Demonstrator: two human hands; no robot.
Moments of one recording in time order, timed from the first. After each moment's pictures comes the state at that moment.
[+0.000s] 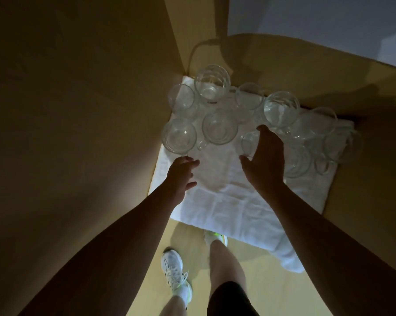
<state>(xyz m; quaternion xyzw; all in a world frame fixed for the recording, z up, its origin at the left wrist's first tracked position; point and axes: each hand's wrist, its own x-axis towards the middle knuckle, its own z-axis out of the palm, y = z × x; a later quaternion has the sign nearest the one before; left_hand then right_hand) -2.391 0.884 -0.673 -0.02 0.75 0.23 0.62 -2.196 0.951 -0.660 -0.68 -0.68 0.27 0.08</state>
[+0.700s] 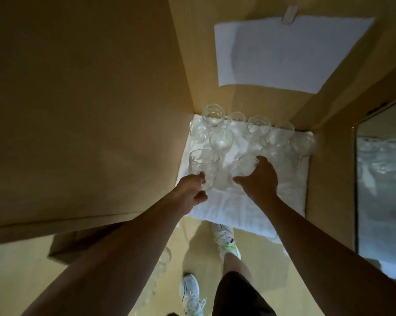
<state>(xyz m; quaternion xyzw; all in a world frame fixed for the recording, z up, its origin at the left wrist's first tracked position) -2.368 0.813 -0.497 0.02 0.74 0.25 0.63 -2.189 0.854 -0.514 -0.75 -0.54 0.37 0.11</state>
